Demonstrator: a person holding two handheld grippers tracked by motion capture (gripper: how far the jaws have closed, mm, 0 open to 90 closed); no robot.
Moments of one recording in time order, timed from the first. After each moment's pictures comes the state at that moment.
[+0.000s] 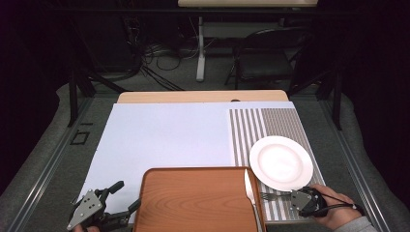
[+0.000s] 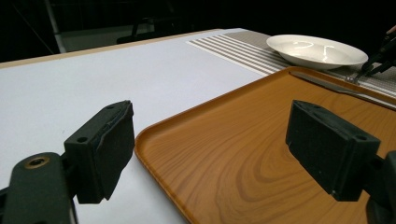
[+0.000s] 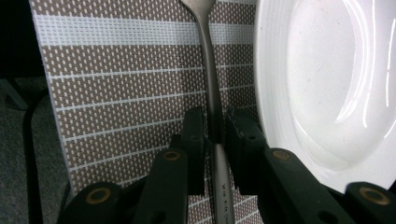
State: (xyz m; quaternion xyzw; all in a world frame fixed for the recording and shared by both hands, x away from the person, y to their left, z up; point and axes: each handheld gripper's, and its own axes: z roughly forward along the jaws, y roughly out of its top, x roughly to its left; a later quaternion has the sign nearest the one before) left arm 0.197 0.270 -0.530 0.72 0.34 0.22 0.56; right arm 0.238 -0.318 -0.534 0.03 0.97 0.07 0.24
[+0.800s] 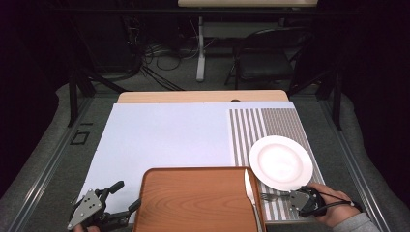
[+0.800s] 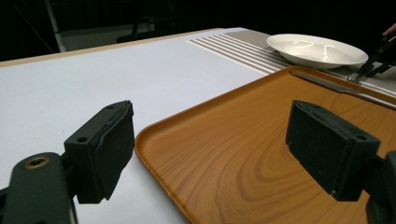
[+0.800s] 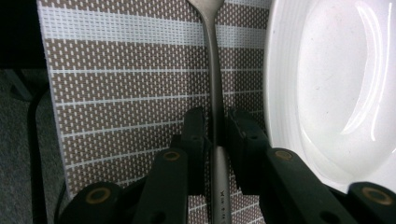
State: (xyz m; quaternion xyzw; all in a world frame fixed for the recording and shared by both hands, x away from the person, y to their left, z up) left arm 0.197 0.270 -0.531 0.72 0.34 0.22 0.56; right arm 0.243 -0.316 -0.536 0.00 0.97 0.07 0.24
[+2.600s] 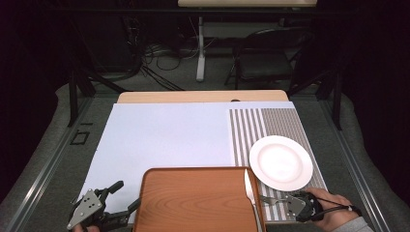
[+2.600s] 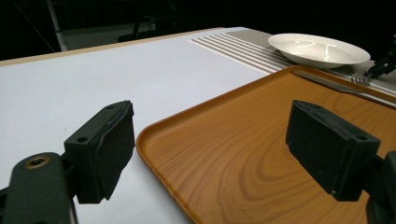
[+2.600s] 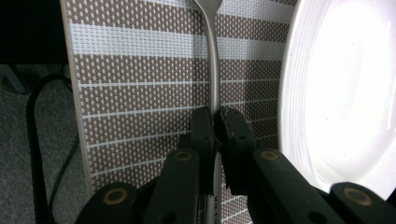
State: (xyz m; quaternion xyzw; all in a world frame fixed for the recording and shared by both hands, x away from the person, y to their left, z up) left arm 0.197 0.271 -0.531 0.72 0.35 0.22 0.56; right arm 0.230 -0.306 -0.535 0.00 0.97 0.05 0.25
